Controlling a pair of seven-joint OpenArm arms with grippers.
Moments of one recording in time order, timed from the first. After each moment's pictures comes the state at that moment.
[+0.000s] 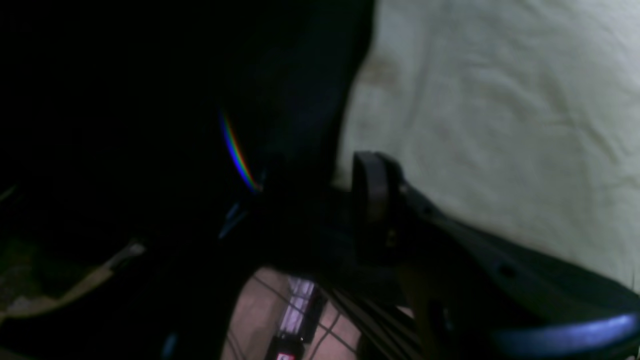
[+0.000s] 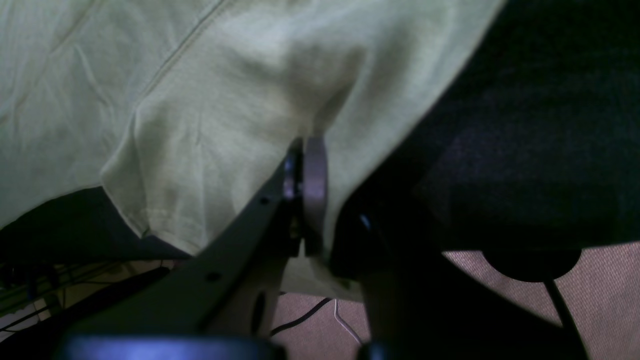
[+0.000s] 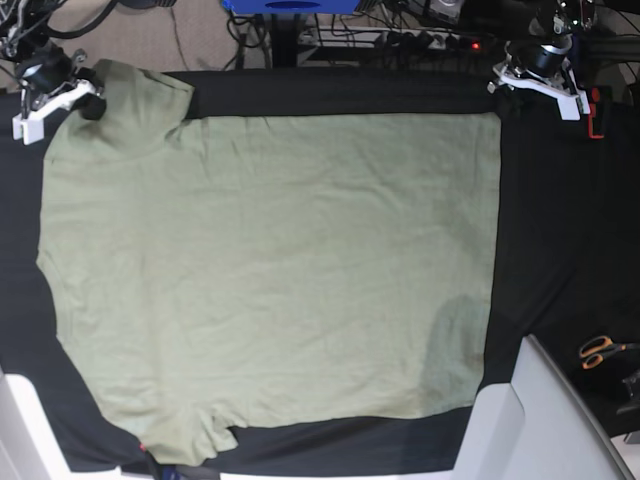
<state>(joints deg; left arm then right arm) 32.4 -14.8 -22.9 74.4 -41.6 -20.5 14.8 -19.2 2.8 43.6 73.1 28.4 39.9 -46.6</state>
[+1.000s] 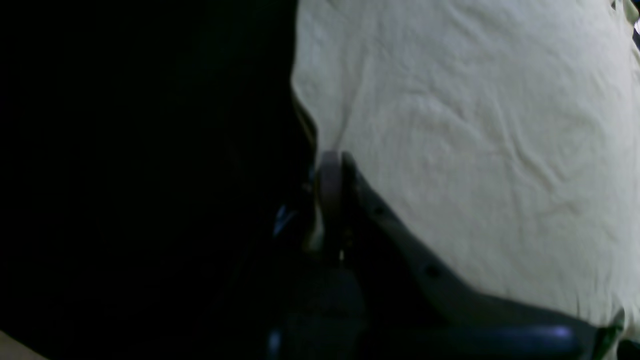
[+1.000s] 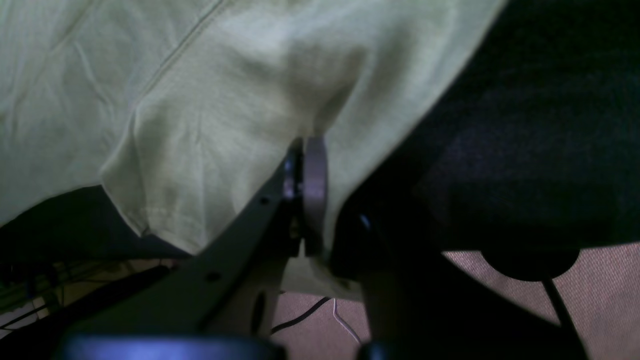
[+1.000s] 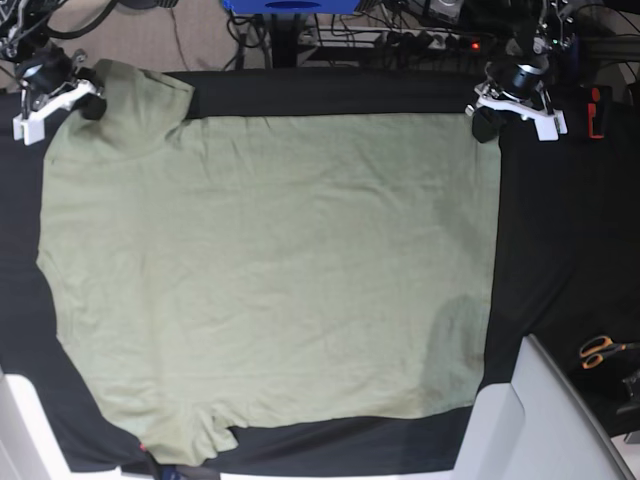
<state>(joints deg) 26.2 -12.8 -19.0 69.6 -43.3 -21.7 16.3 -19.3 2.7 43.4 73.9 28.1 39.9 -46.9</state>
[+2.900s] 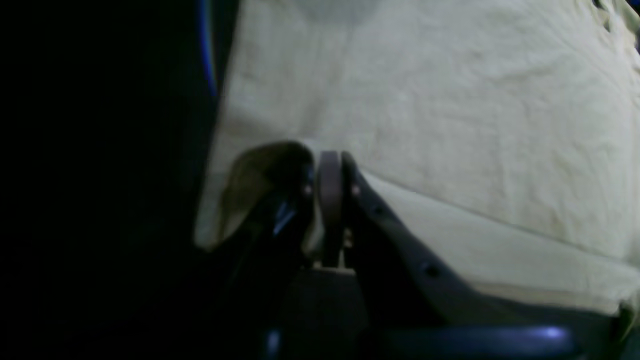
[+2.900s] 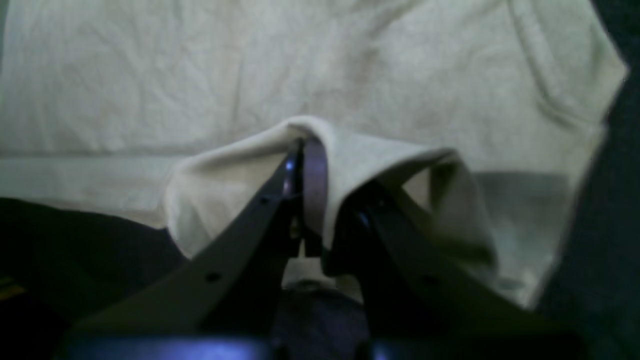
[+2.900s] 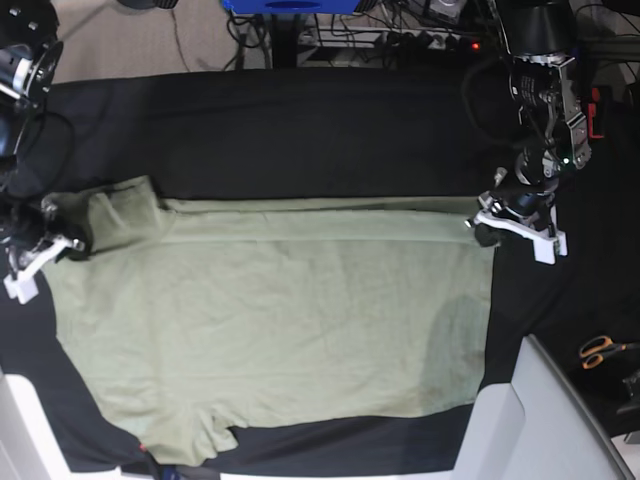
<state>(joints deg) 4.8 -12.4 -19.2 74.7 -34.2 -12.2 32.3 16.3 19.3 28.3 44.3 25.9 39.8 -50.3</state>
